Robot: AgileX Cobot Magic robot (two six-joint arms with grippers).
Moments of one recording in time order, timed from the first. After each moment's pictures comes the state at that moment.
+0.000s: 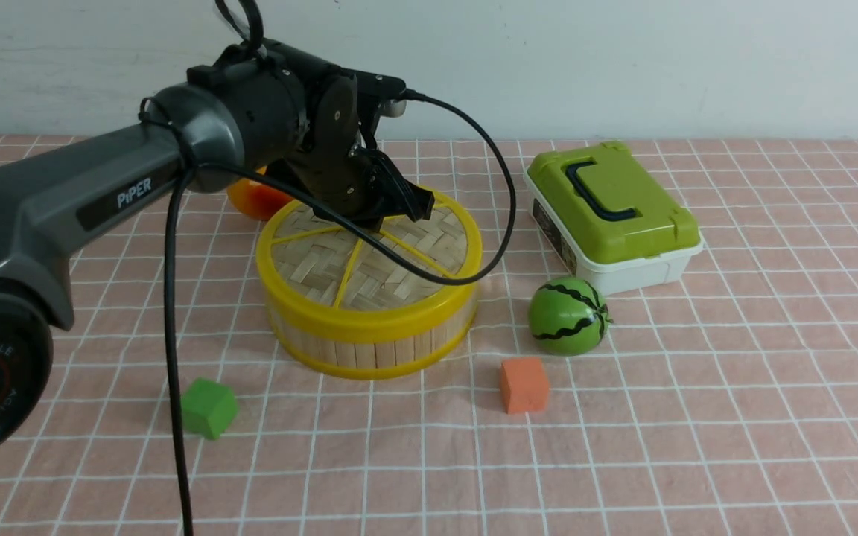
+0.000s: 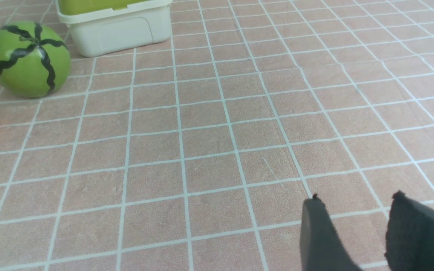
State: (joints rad) right arm -0.11 -0.01 0.02 0.02 0.39 0.10; left arm -0.43 2.13 -1.89 0.15 0.74 -0.23
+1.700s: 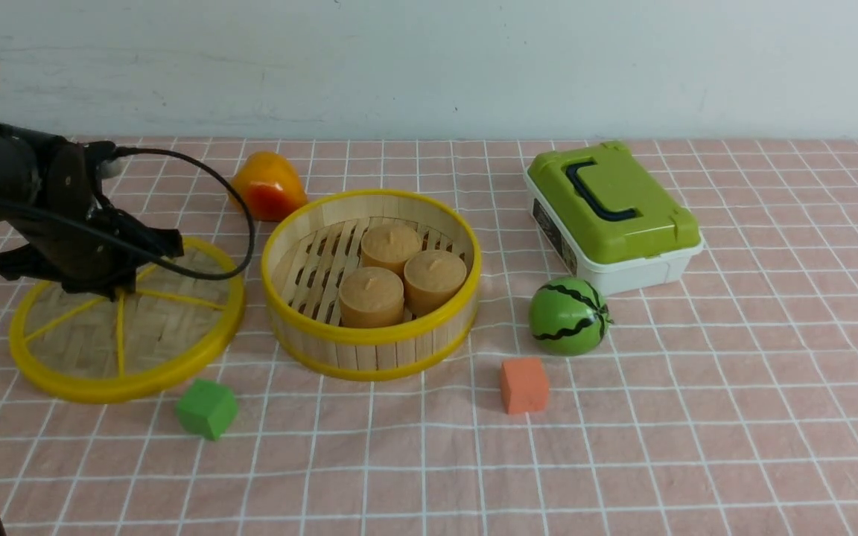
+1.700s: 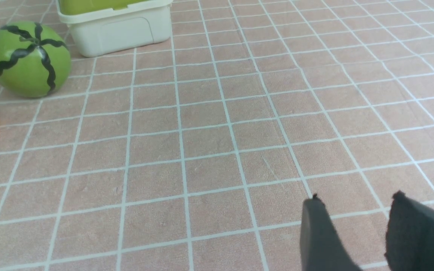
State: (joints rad) right arm -0.11 -0.01 0.02 0.02 0.39 0.10; left arm 0.01 2.00 -1.44 0.21 0.52 -0.43
